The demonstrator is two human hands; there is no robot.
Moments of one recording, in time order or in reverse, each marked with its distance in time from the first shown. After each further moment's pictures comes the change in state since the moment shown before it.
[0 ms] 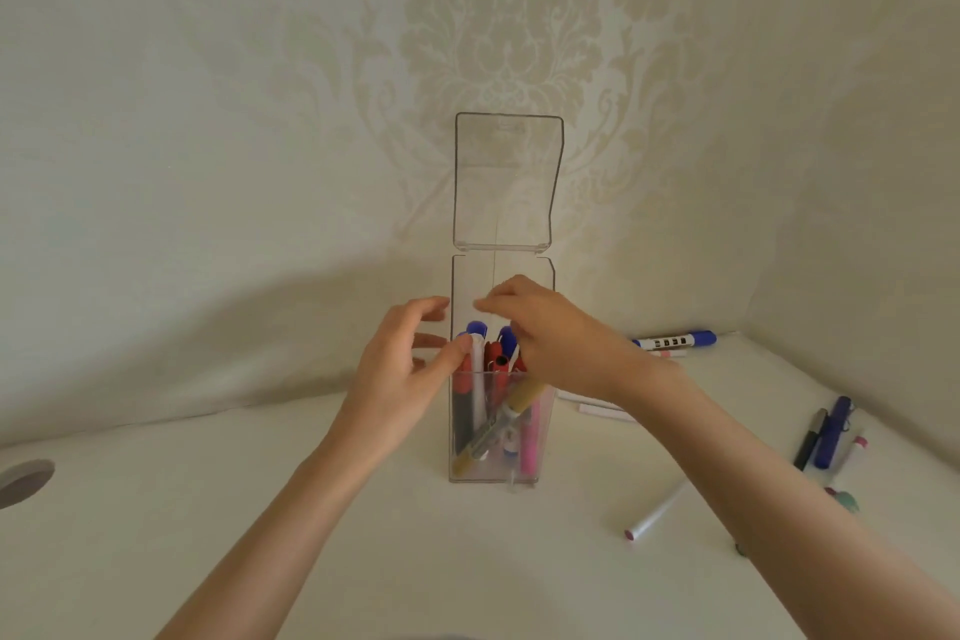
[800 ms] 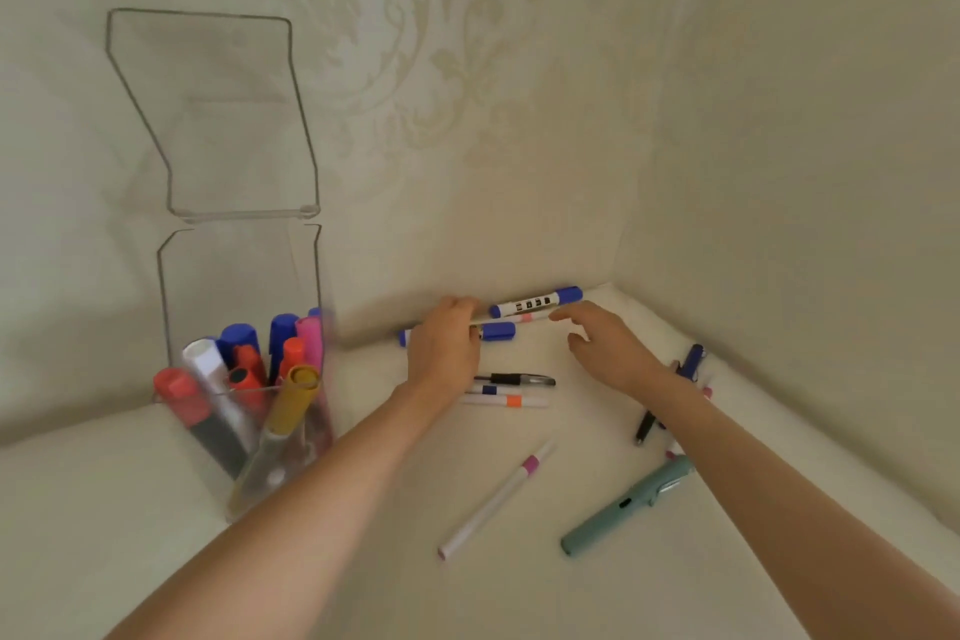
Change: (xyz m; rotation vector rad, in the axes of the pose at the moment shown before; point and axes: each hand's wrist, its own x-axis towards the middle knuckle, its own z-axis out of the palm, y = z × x) left_hand 0.059 -0.018 0.245 0.404 -0.302 0.024; right_hand -0.083 0.266 0.021 0.160 0.130 0.498
